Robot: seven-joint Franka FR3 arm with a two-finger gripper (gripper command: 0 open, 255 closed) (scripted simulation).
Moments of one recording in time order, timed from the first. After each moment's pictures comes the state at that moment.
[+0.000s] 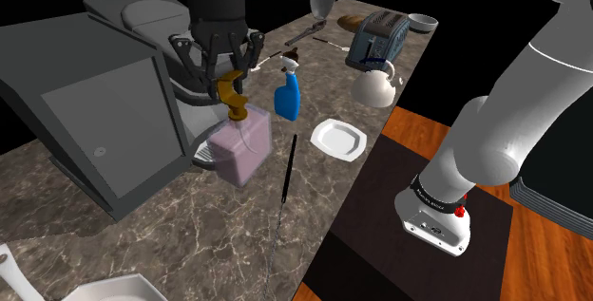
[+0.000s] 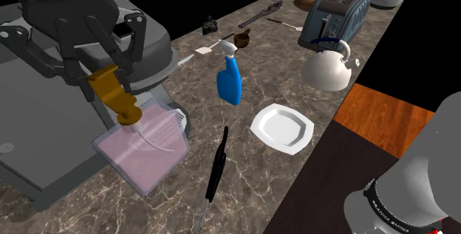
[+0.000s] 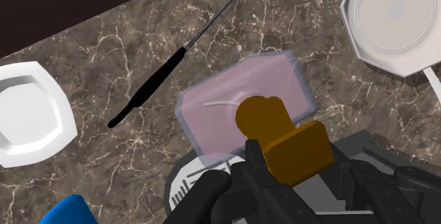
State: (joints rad) arm 0.17 -0.04 0.52 -1.72 0.14 1.68 0.93
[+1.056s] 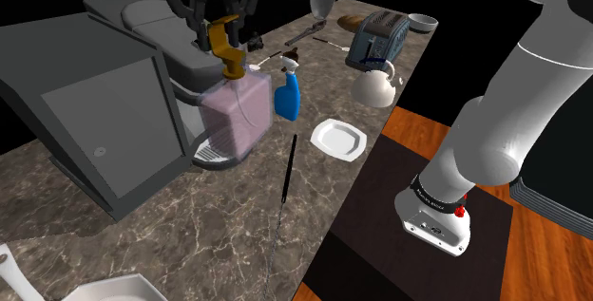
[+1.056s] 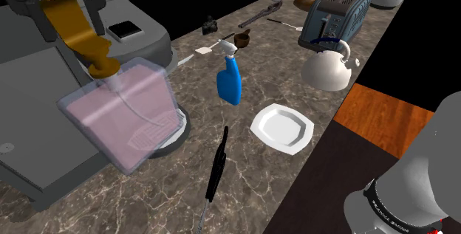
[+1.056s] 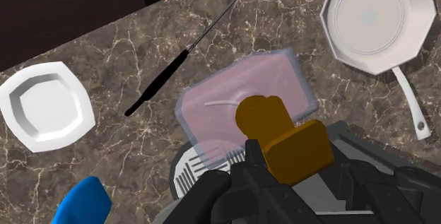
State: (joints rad) arm 0.18 0.03 0.54 -1.42 0.10 1.45 0.98
